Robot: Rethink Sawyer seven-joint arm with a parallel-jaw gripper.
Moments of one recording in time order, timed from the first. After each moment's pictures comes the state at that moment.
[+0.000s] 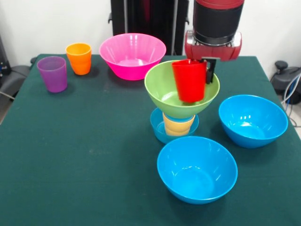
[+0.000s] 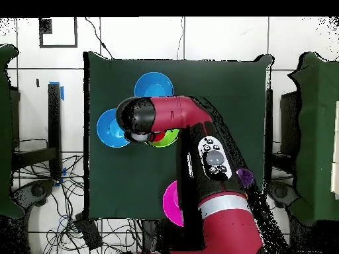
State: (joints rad) arm -0.28 -0.65 0.28 1.53 -0.24 0.85 1.99
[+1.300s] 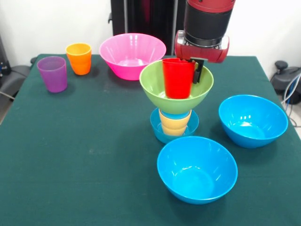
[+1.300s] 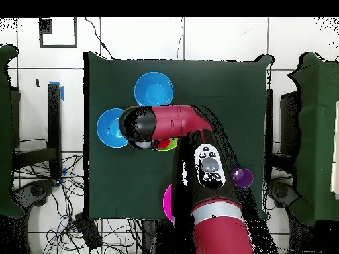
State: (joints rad) arm -0.23 -0.65 0.18 1.56 -0.24 0.81 1.99
